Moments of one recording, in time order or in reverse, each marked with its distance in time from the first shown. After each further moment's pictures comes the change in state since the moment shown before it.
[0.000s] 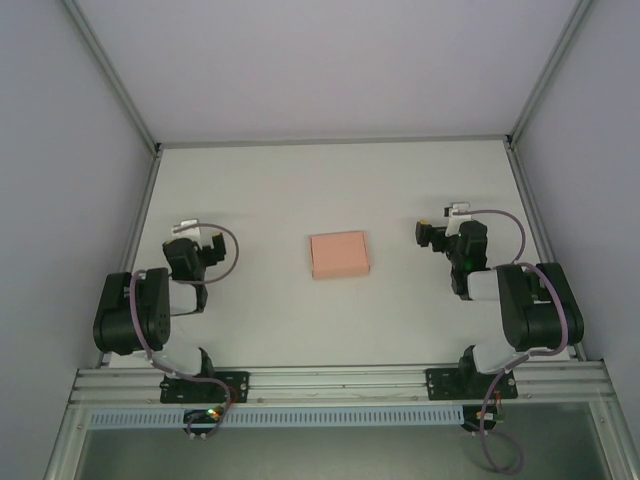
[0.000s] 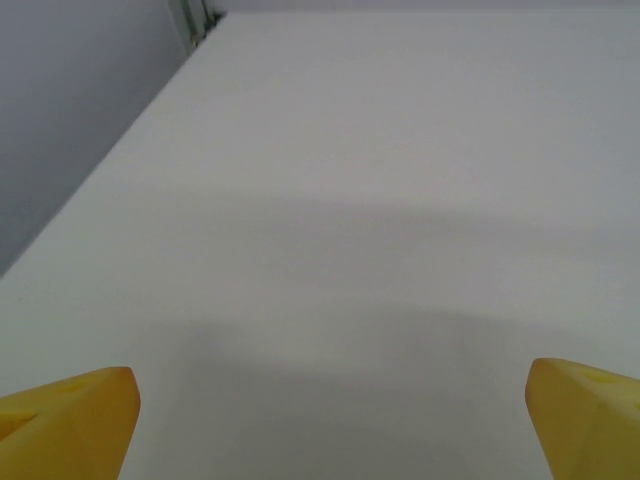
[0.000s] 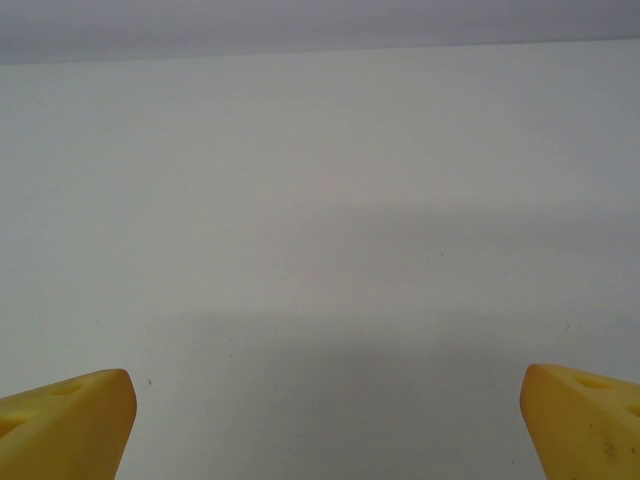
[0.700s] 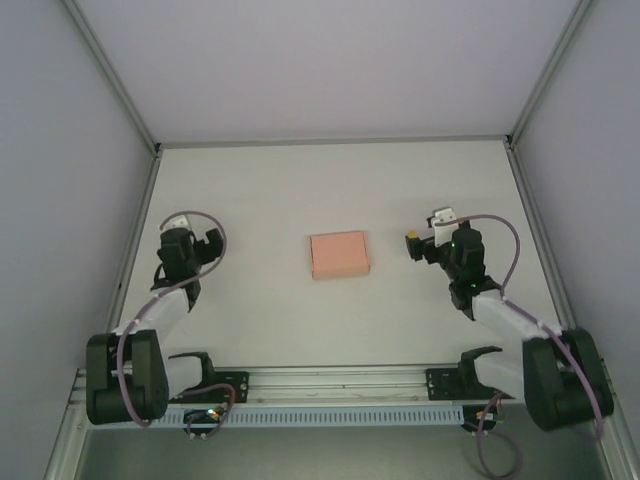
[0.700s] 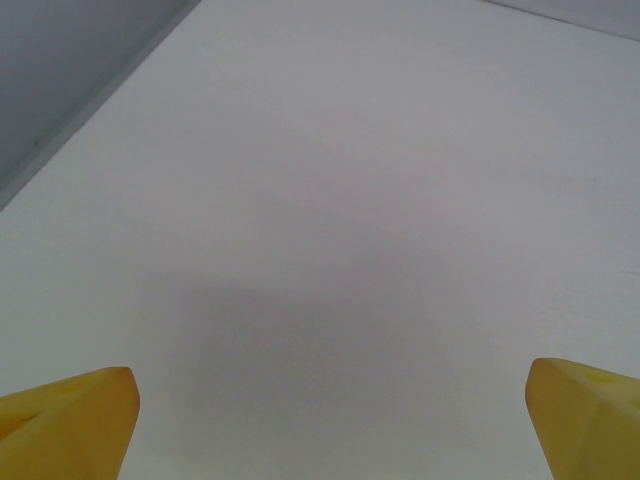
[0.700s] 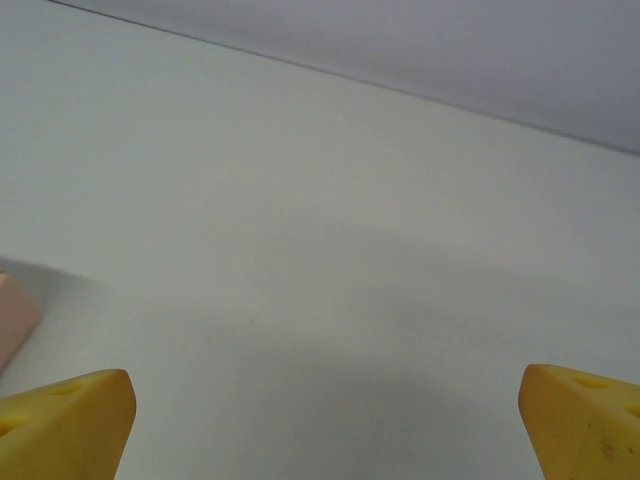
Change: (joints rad) left arm -0.033 -0.371 0.096 -0.622 -0.030 -0.226; right arm 0.156 -0.359 -0.038 -0.327 0.083 -0.185
